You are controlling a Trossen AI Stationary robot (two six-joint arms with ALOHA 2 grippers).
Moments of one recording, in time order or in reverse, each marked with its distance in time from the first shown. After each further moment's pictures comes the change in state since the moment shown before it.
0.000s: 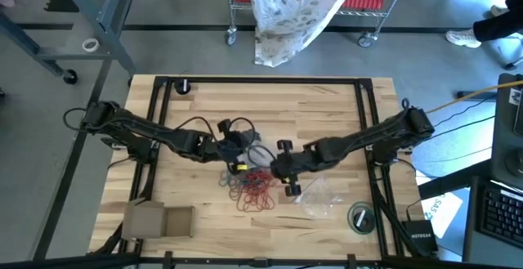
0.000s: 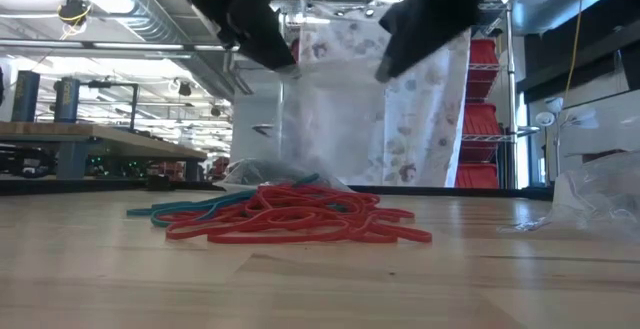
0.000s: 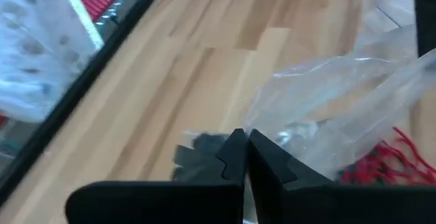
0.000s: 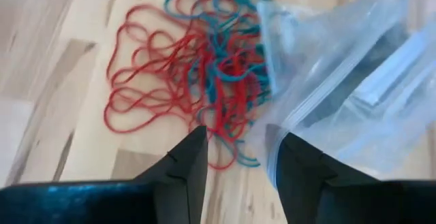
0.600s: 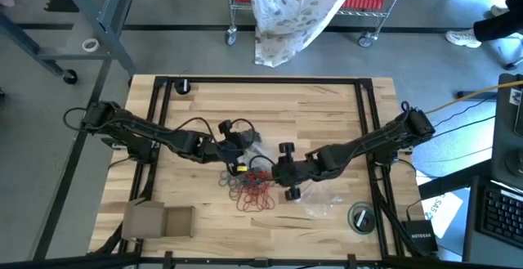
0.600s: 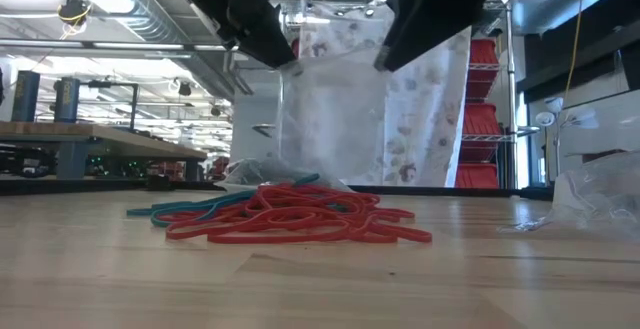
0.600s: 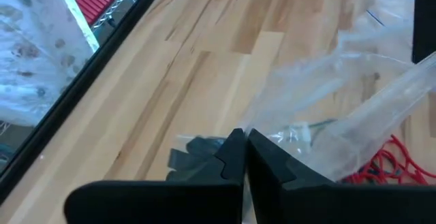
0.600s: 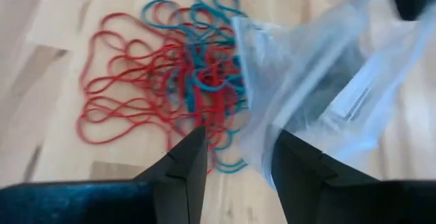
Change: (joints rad) left arm -0.014 -0.002 -0.002 0.023 -0.001 0.008; right arm 0.055 0.002 0.027 0.001 0.208 0.002
